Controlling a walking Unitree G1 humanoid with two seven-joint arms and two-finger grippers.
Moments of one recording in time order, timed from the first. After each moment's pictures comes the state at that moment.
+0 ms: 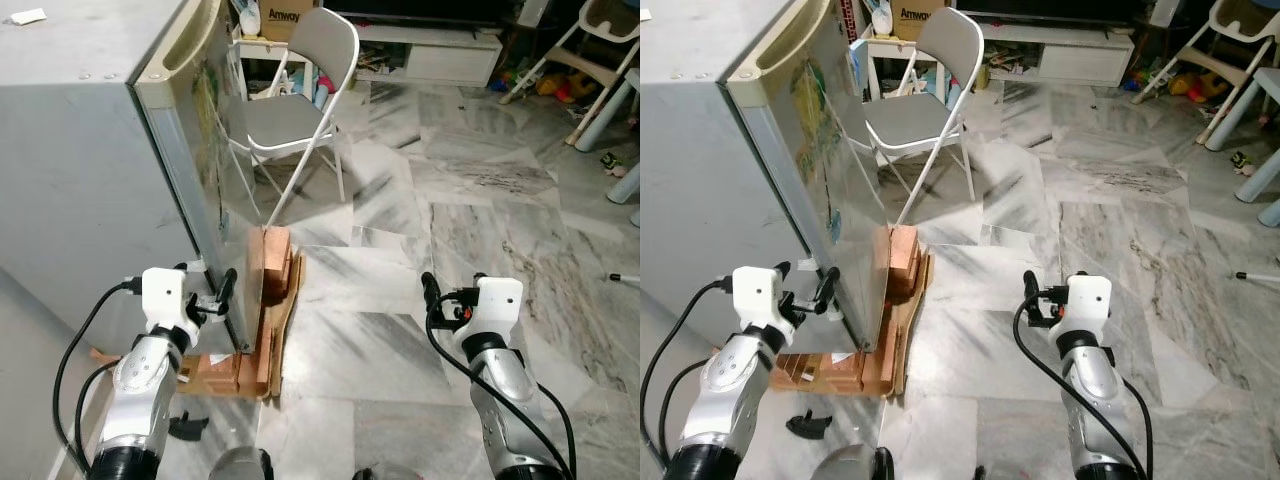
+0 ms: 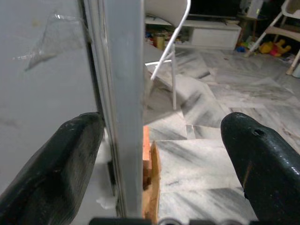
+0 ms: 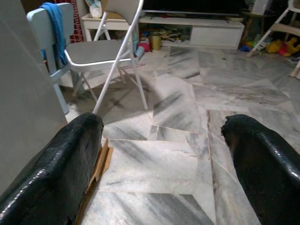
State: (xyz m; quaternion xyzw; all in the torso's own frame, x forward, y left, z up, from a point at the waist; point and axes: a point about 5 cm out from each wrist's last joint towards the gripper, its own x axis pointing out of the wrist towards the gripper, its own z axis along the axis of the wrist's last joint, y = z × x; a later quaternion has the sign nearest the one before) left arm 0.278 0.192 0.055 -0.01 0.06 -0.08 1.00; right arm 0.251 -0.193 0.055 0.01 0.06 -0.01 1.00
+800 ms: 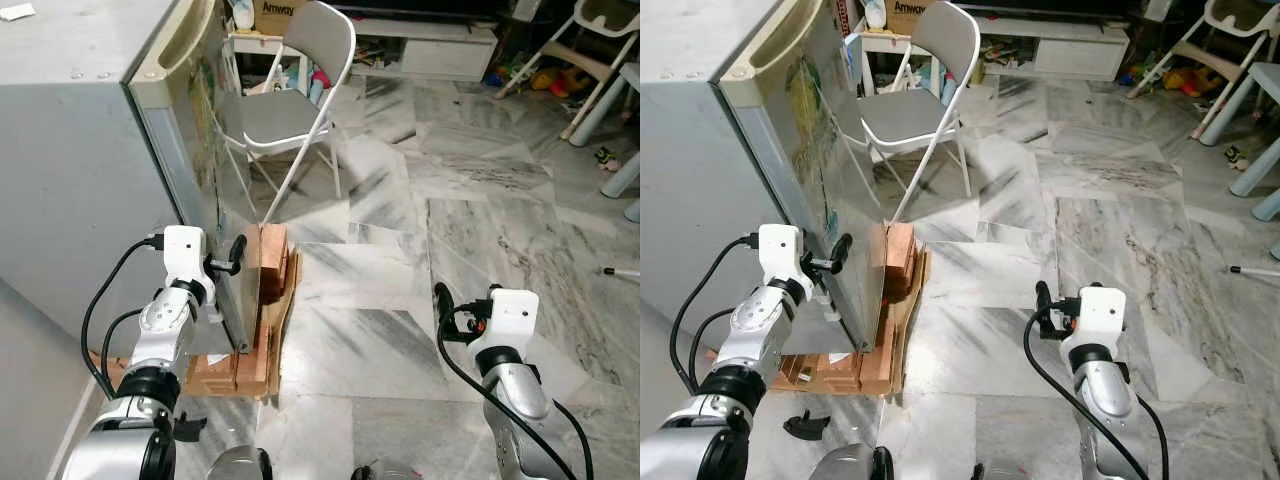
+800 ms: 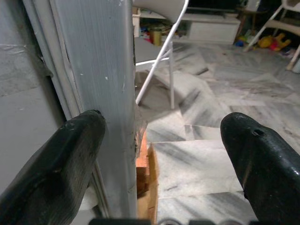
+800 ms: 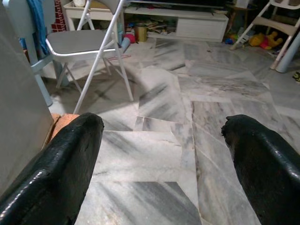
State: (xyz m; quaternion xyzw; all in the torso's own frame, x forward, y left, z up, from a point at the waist) left arm 0.326 0.183 0.059 0.00 0.07 -0.07 1.00; right arm 0.230 -0.205 0.056 0.00 0.08 -0.03 1.00
